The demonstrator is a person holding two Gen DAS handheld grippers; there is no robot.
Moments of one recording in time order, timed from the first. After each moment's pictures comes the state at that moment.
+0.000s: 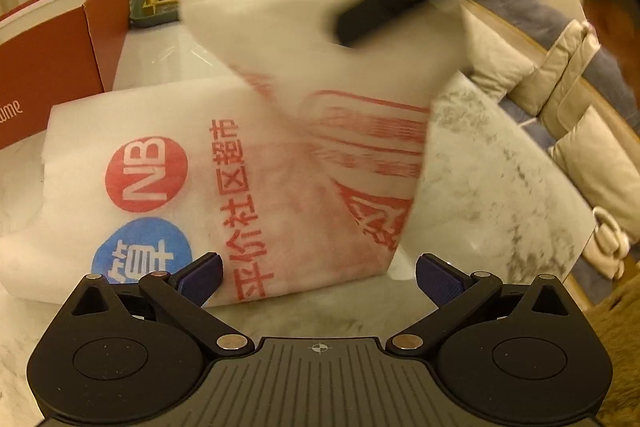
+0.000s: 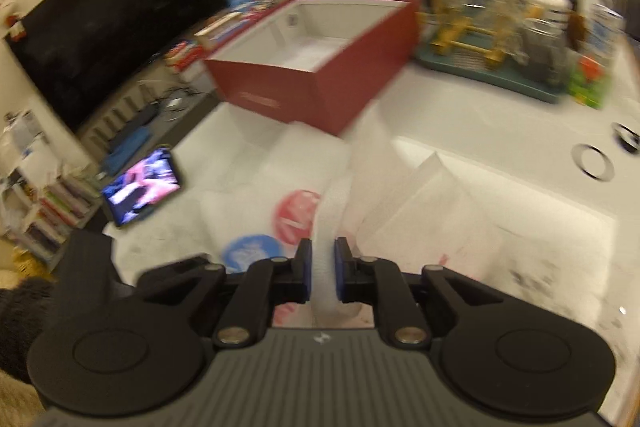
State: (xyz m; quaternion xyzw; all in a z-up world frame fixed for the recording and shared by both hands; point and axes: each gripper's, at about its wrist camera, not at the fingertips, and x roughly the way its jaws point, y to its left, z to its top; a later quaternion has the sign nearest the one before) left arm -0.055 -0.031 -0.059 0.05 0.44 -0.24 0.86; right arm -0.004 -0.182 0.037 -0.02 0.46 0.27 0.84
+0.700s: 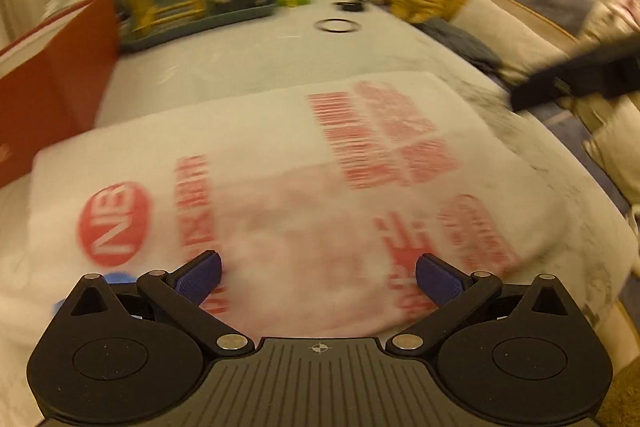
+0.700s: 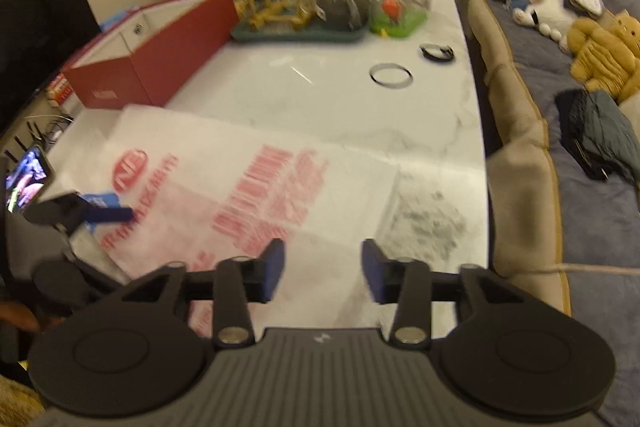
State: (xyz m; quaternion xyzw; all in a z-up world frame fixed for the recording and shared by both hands) left arm -0.041 -0.090 -0.070 0.11 0.43 -0.21 0.87; right arm -0.060 -0.302 0.008 -0.01 0.45 0.11 0.89
